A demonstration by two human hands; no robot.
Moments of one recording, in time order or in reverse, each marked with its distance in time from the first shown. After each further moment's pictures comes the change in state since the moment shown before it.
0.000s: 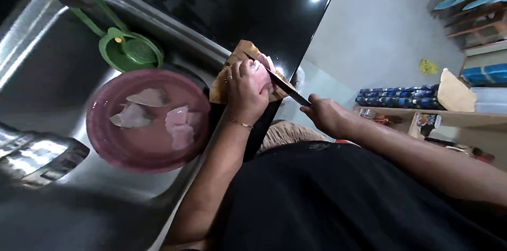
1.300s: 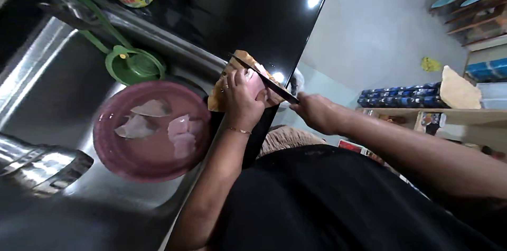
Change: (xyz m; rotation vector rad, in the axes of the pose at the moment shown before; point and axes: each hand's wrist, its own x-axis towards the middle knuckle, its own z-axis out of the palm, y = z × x) left_hand -0.002 0.002 -0.001 0.003 0.023 -0.005; right_hand 0.005 -0.016 -0.013 0.041 0.013 -0.067
